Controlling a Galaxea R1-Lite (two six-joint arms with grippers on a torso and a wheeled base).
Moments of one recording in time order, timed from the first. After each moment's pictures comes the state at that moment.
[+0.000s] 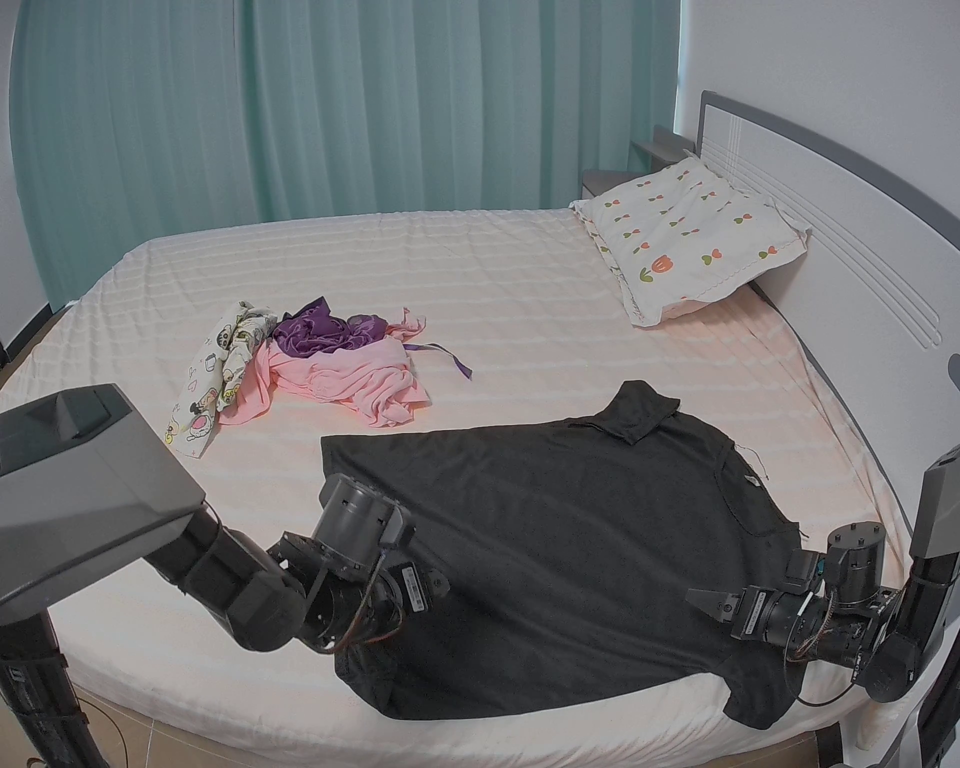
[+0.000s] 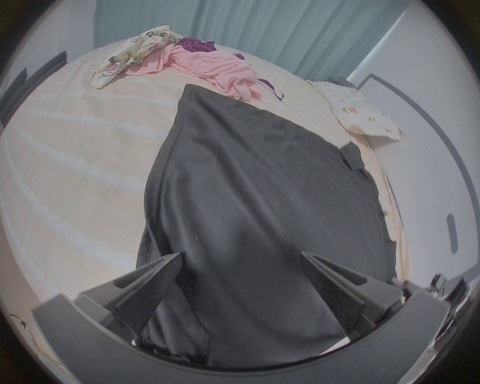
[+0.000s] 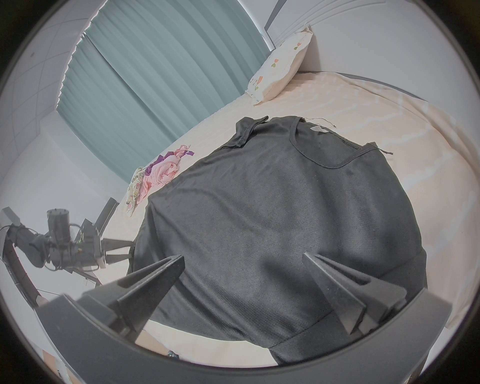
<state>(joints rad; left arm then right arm) -0.59 2.07 -0.80 -0.38 0.15 -0.78 0.30 2.02 -0.02 -1.44 0.08 0.52</state>
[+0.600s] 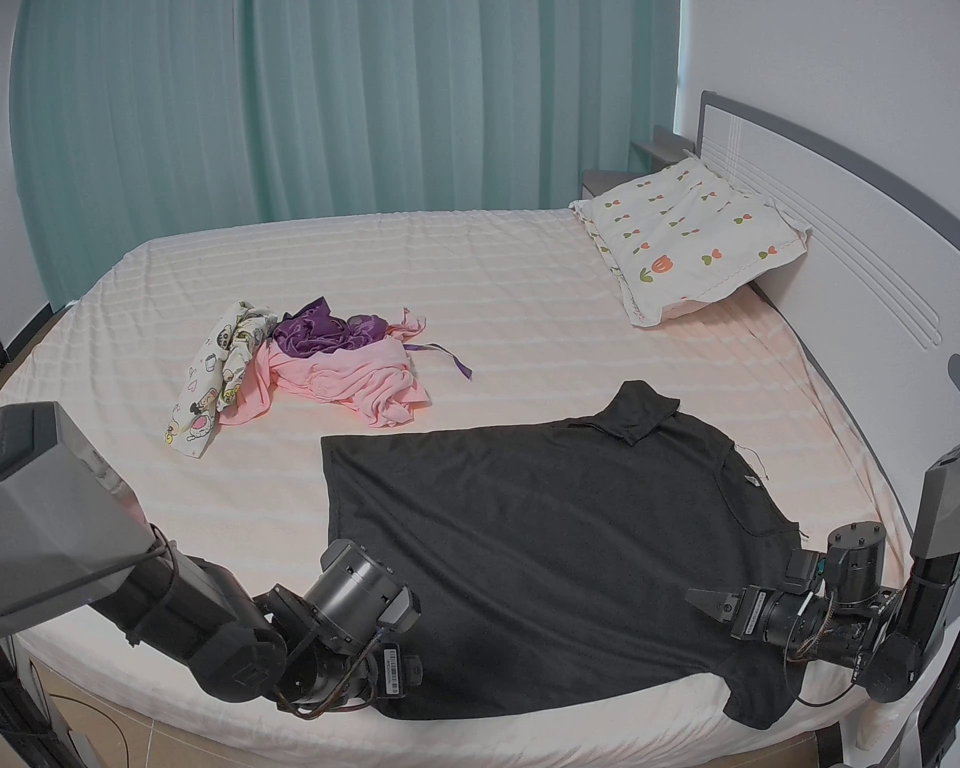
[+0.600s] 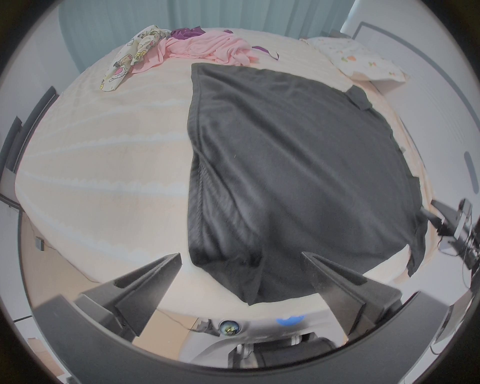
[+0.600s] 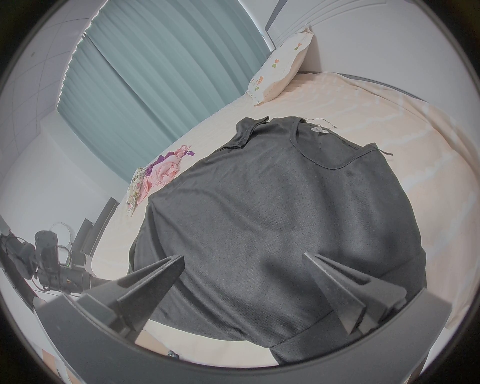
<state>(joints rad) -0.72 1.94 -0.67 -0.11 0.23 -0.74 0.30 2.02 -0.02 -1.44 0.08 0.52</state>
